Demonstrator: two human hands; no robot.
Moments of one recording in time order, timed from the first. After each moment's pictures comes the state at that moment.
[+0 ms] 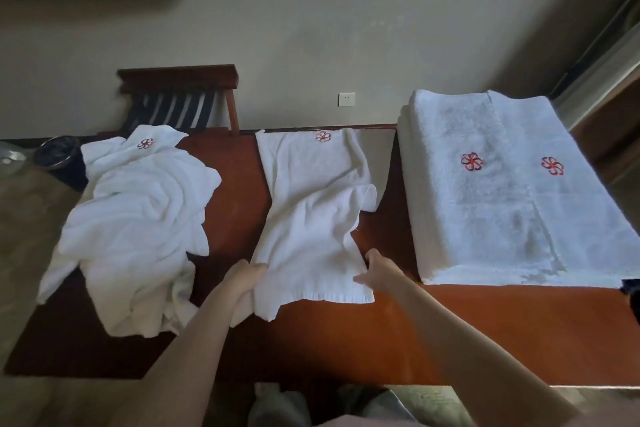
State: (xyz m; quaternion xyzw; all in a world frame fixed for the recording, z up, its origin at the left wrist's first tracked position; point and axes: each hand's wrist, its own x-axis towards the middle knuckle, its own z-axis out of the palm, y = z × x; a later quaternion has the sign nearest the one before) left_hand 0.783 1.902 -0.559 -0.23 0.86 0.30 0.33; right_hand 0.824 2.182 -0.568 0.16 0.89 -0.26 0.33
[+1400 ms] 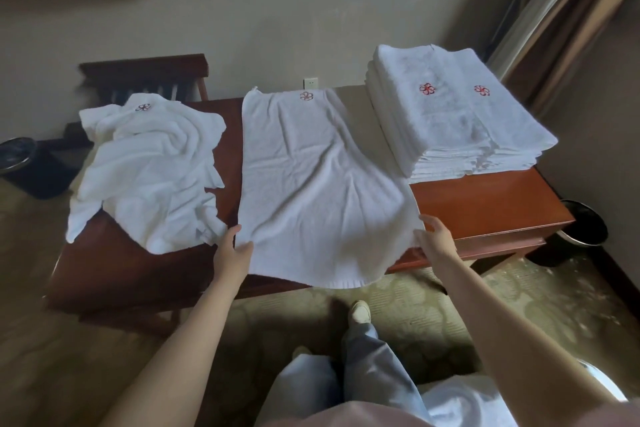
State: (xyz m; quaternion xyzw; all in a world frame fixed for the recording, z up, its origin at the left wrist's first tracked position) left_hand 0.954 1.808 -0.563 -0.13 0.85 0.50 0.12; right_hand 1.050 2.168 -0.541 0.44 0.71 -0.56 -0.01
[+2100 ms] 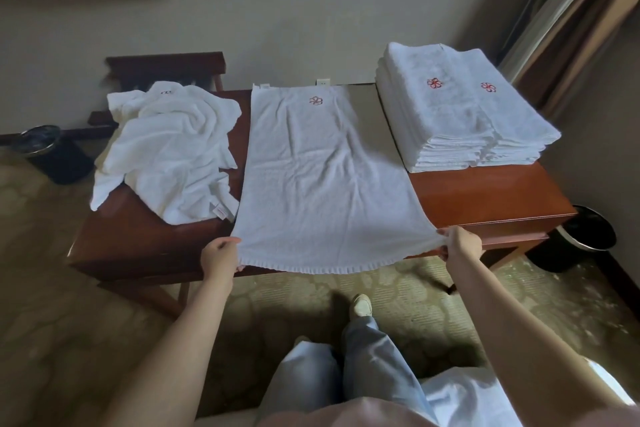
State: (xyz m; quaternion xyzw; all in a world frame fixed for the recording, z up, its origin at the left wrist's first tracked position) left_hand 1.004 1.773 -0.571 -0.28 0.75 0.60 0.06; right_hand 1.094 2.177 -0.543 0.58 0.55 -0.60 -0.09
